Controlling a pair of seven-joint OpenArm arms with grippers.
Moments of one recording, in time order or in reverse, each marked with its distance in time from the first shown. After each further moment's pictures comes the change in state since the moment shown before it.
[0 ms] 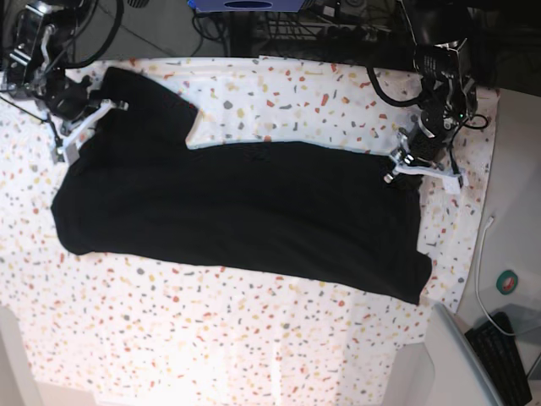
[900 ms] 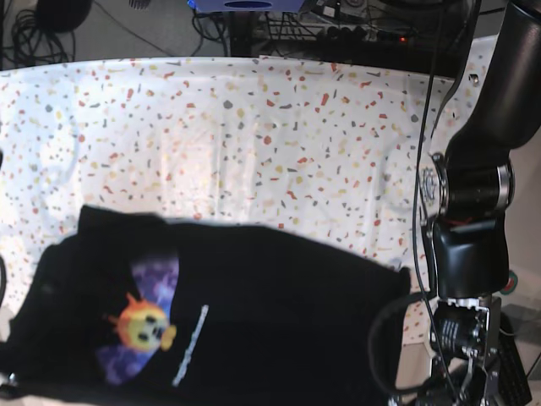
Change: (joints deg) left arm -55.5 -1.8 20.3 -9.6 0.1 15.5 18.1; right arm 61.9 23.2 -11.8 -25.4 0.9 0.4 -9.7
